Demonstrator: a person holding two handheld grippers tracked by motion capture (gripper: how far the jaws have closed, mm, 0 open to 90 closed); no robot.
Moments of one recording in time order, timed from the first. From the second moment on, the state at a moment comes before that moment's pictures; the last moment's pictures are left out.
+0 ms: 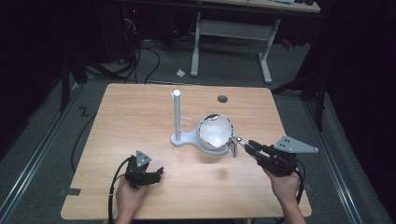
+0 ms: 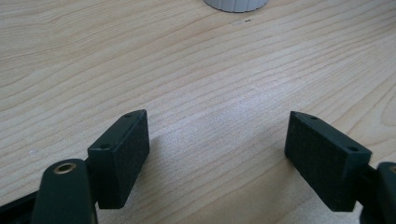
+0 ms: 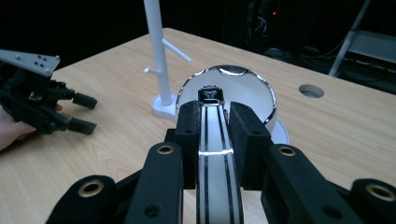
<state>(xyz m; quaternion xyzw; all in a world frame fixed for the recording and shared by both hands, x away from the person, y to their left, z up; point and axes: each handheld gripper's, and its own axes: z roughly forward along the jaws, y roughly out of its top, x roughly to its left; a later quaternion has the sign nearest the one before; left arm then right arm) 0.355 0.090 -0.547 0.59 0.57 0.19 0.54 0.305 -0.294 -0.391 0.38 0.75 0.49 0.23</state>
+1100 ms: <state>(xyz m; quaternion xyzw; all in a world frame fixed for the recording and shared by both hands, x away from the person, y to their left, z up) 0.355 0.090 -0.547 0.59 0.57 0.19 0.54 0.355 -0.275 -0.387 0.40 0.74 0.50 0.22</state>
